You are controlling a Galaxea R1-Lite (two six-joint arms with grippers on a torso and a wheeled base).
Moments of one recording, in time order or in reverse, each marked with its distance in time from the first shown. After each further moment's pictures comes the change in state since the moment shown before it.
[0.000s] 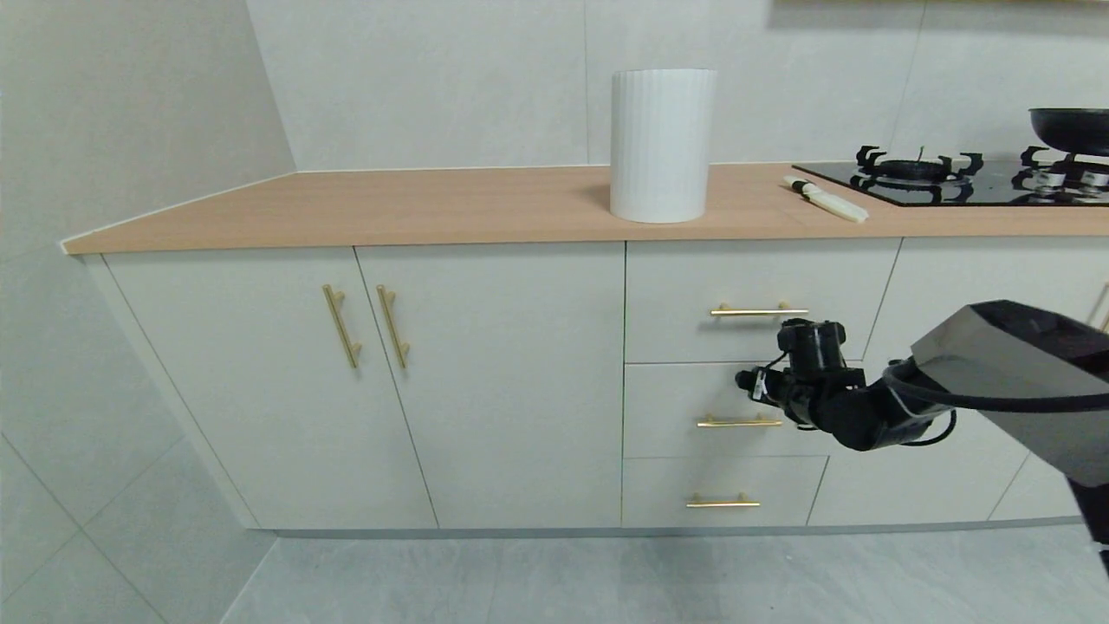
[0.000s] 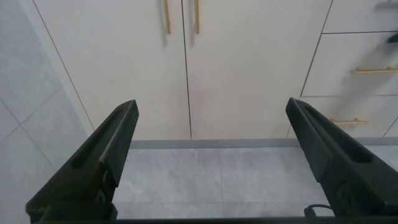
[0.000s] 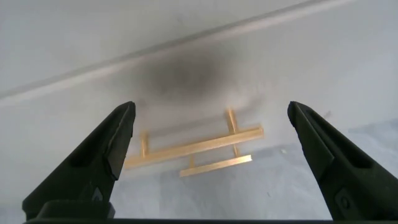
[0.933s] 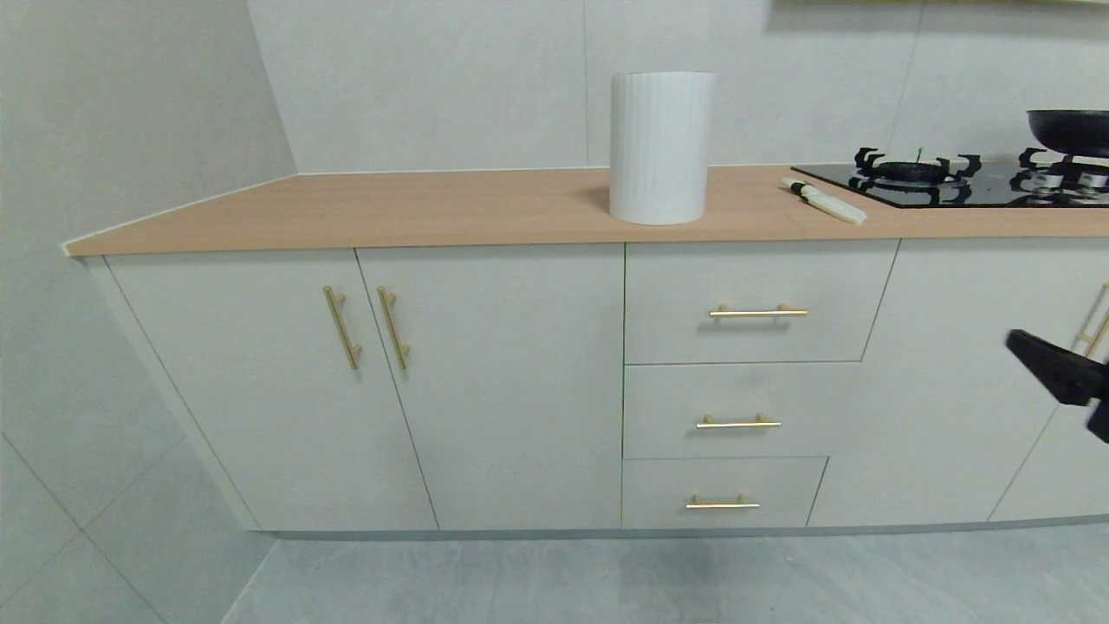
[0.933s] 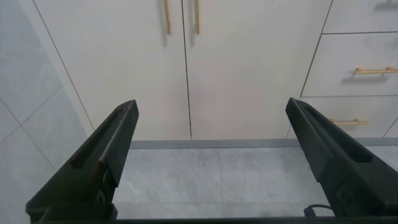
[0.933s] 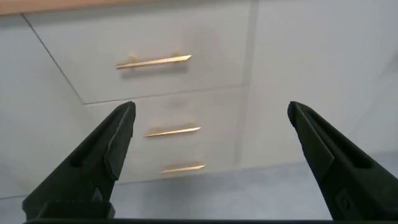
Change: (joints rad) left arm 0.000 0.000 0.000 0.000 0.000 0.000; right arm 0.061 -1.366 0.847 0.051 -0.160 -0.345
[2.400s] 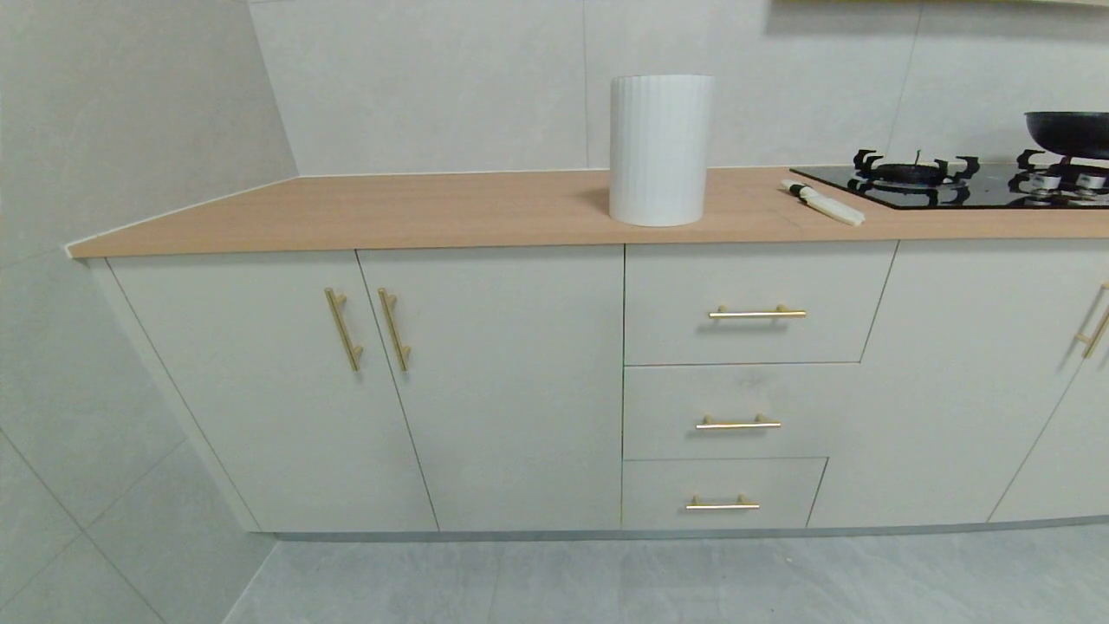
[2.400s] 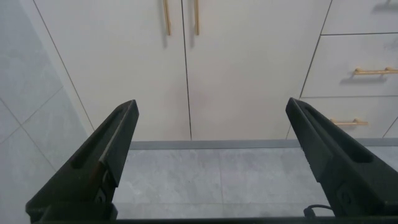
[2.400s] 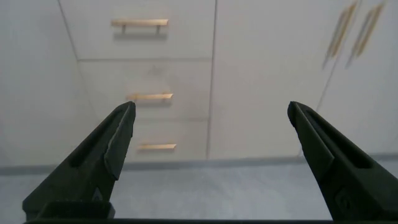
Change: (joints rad) left arm 0.000 0.000 0.000 0.000 0.000 0.000; right arm -0.289 -1.021 0.447 0.517 0.416 -0.021
